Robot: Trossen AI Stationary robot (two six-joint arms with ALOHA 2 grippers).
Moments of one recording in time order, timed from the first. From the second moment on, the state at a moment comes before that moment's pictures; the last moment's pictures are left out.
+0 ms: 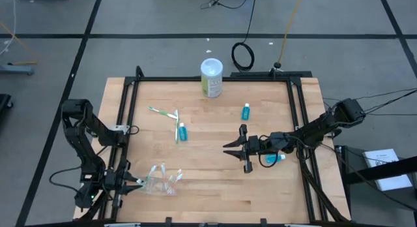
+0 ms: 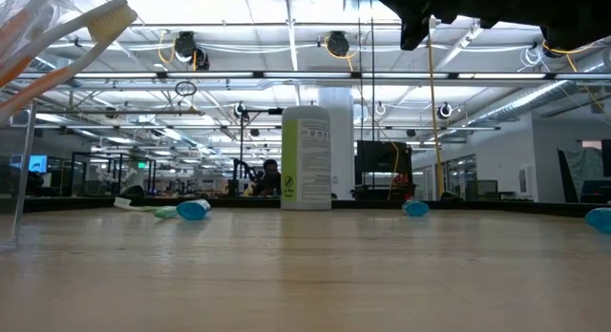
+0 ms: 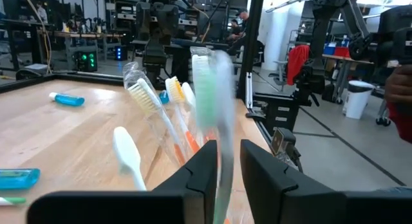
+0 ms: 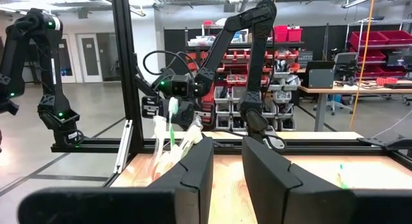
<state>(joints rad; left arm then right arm) -1.54 1.44 0.39 0.29 -1.50 -0.87 0.33 1.45 0.52 1.09 0.23 0.01</state>
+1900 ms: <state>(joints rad) -1.48 1.28 0.39 0.37 -1.33 -0.70 0.33 1.45 0.52 1.06 0.23 0.04</state>
